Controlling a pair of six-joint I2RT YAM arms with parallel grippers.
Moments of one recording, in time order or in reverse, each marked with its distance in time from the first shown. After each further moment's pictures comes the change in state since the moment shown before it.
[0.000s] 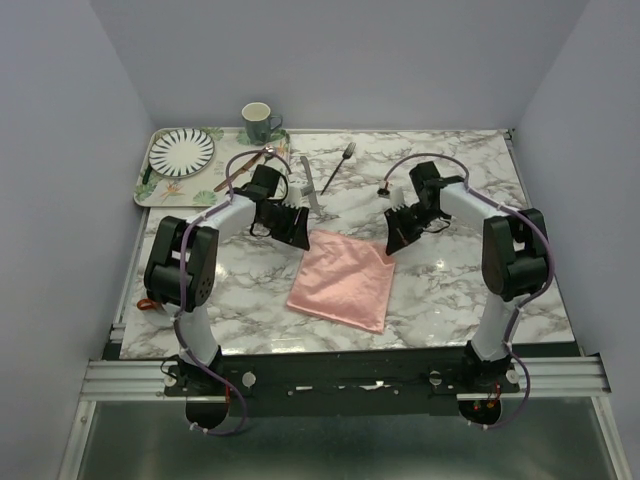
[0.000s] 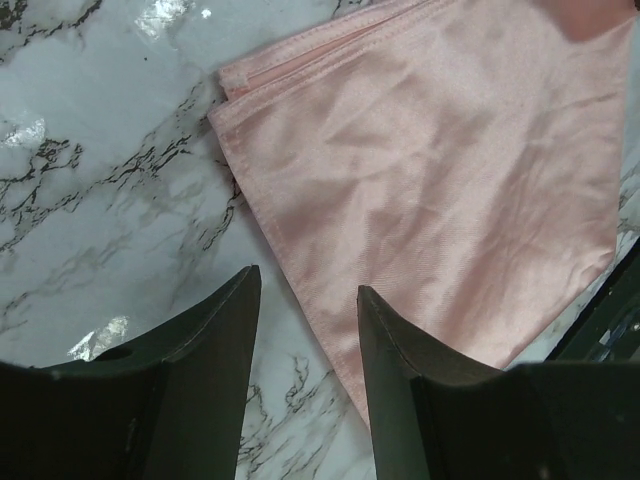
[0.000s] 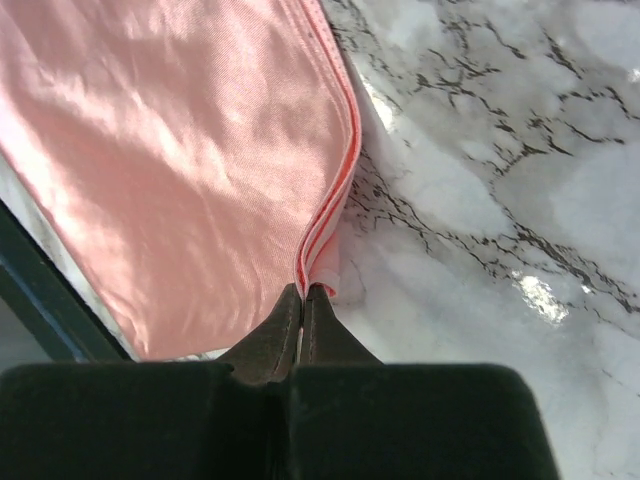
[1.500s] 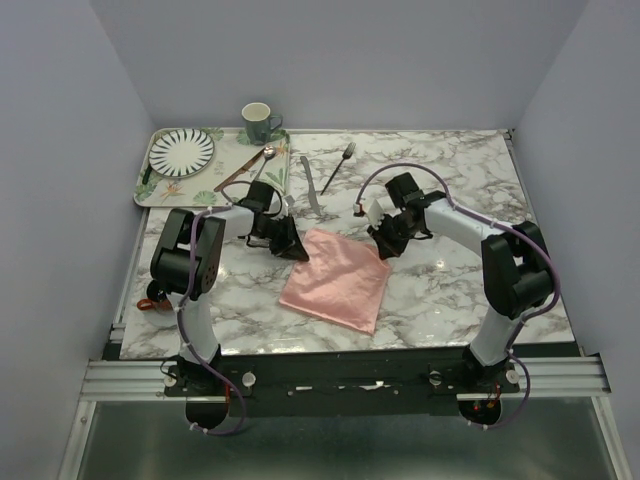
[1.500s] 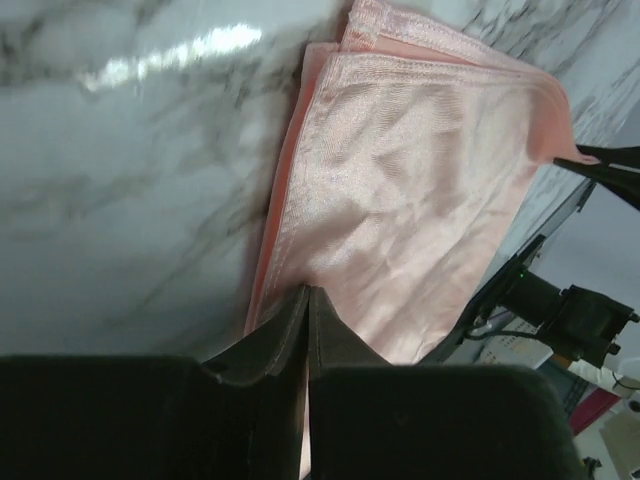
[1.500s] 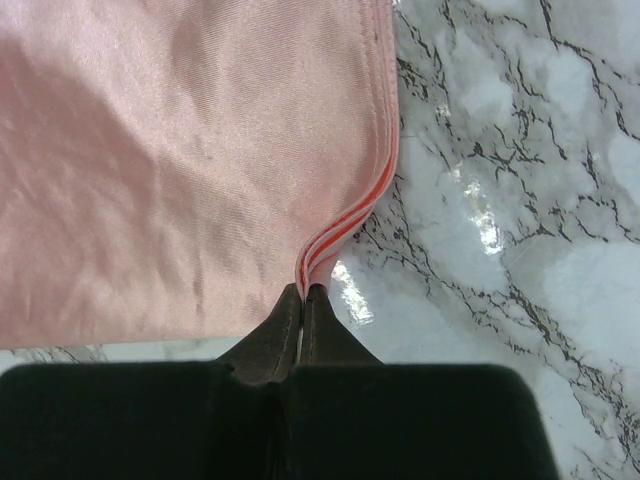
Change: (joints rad) left arm 0.055 0.085 -0.145 0.158 0.088 -0.557; right arm 0.196 -0.126 -0.130 0.151 0.230 -0.249
